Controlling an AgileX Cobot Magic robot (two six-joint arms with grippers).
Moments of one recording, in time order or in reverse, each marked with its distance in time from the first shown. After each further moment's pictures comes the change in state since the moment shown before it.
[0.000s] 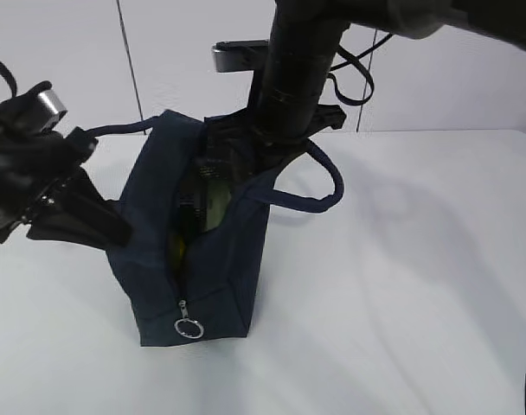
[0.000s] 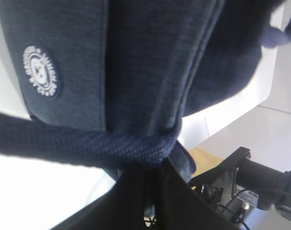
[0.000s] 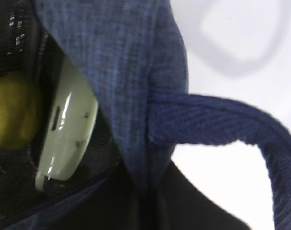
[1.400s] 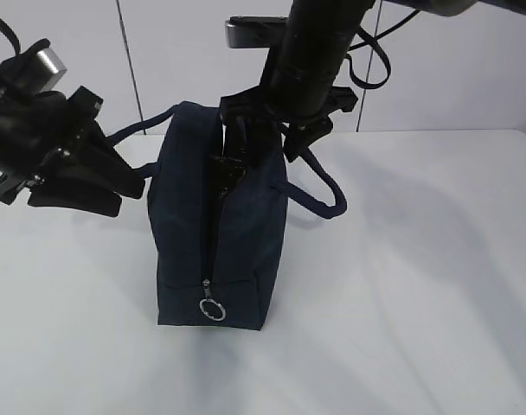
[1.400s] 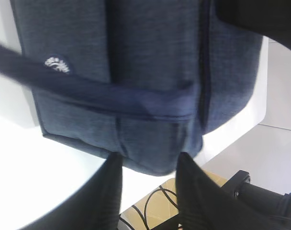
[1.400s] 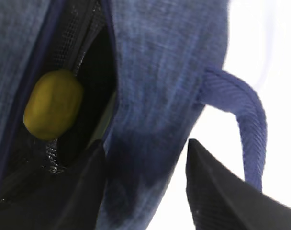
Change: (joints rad) left arm -0.030 0.001 -0.094 -0.007 -0.050 -0.017; right arm -0.041 -0.039 0.005 0.049 -0.007 -0.054
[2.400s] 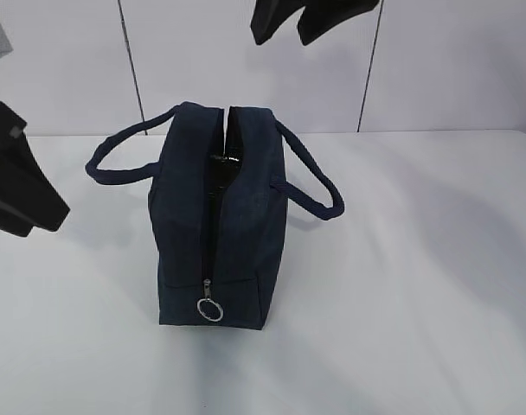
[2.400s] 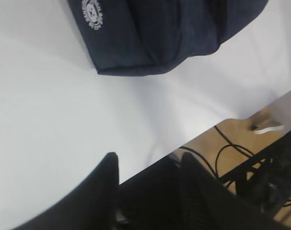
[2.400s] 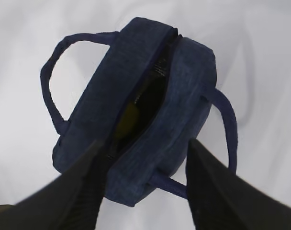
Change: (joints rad) left arm -0.037 -0.230 -0.002 0.342 0.151 -0.093; right arm 0.000 -0.298 0.000 0.043 0.004 -0.008
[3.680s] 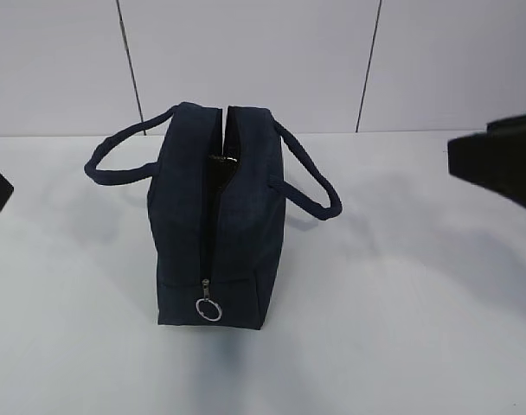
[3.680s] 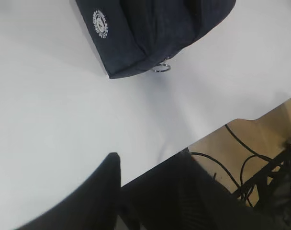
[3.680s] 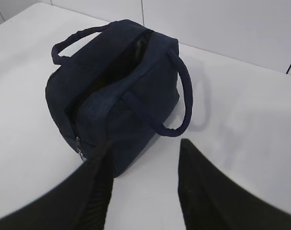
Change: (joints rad) left arm -0.069 -0.213 0.000 0.137 0.018 -0.101; right arm 0.063 -0.989 1.272 -0.123 -0.786 -0.074
